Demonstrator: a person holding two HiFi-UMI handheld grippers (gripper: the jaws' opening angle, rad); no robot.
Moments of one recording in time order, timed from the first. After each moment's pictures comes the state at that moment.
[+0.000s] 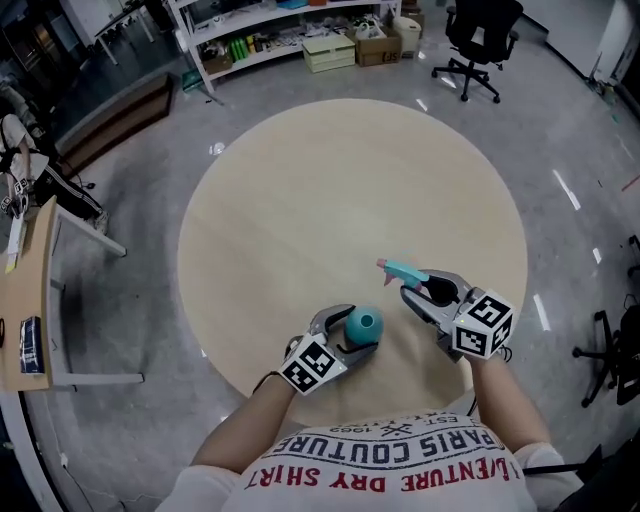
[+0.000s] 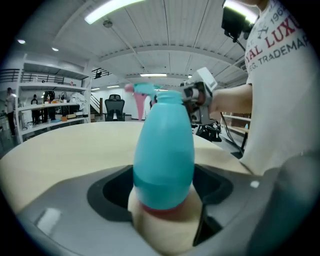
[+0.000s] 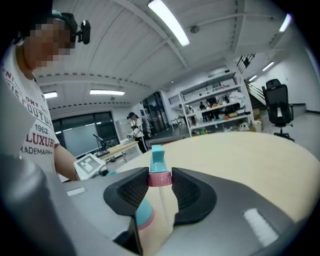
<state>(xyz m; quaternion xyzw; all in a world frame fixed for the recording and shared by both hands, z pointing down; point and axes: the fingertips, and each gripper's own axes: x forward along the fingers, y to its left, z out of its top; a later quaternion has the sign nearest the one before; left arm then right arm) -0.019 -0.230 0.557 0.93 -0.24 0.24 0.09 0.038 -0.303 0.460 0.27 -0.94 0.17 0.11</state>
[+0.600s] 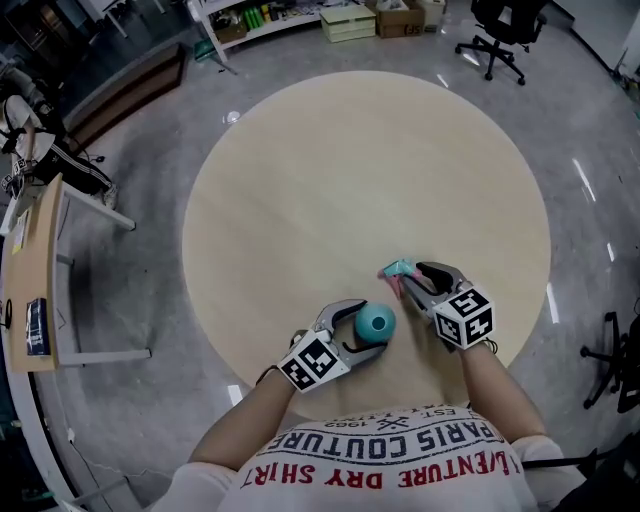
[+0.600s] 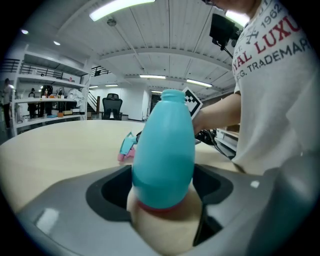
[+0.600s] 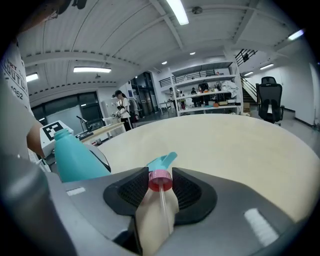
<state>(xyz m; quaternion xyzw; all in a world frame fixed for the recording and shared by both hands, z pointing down) -0.025 -0.219 0.553 0.94 -0.22 0.22 0.11 0.024 -0.330 0.553 0.32 -0.90 0.18 0.23</state>
